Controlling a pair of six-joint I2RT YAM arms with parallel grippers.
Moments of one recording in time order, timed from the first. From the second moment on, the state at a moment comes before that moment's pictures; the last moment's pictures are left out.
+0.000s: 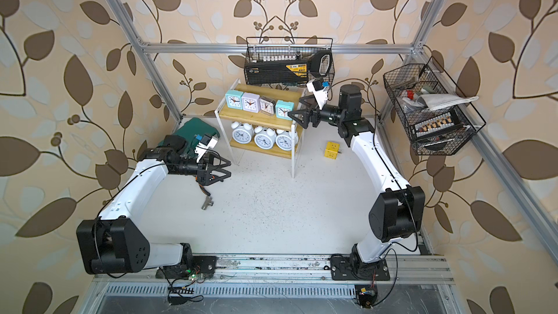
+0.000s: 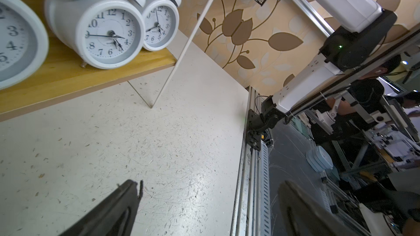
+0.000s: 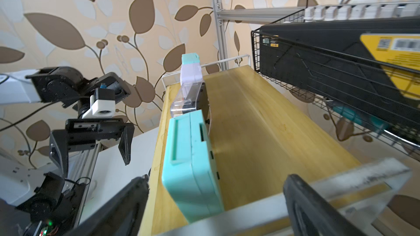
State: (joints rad) left arm 0.03 1.33 1.10 -1.00 1.25 0.62; right arm 0.14 1.62 1.58 -0.16 -0.87 0.01
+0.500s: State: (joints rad) left arm 0.24 1.31 0.72 -0.26 0.77 0.15; right arm -0.02 1.15 1.04 -0.18 -0.17 0.14
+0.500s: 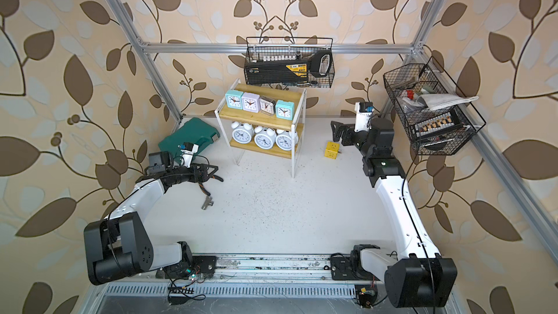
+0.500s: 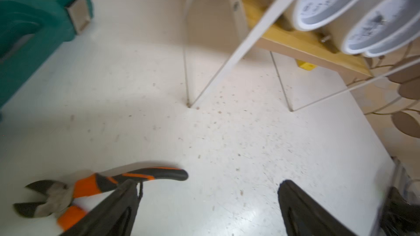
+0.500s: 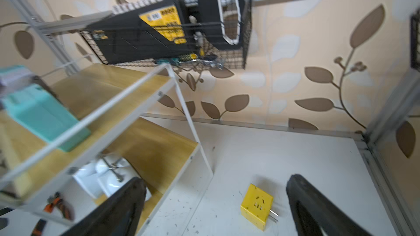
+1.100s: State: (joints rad) left arm 0.26 1.42 0.40 0.49 0.55 -0.01; right arm -0.05 1.31 0.37 0.47 0.11 0.15
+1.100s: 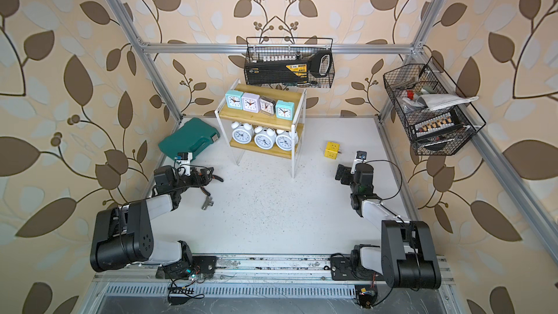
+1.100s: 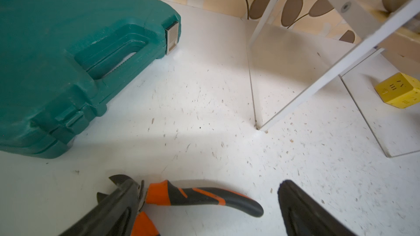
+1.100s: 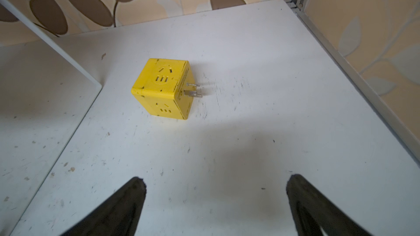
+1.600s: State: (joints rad) left arm 0.19 1.49 0.36 0.65 0.33 -0.04; right arm -0.05 1.51 0.31 0.85 0.01 0.08
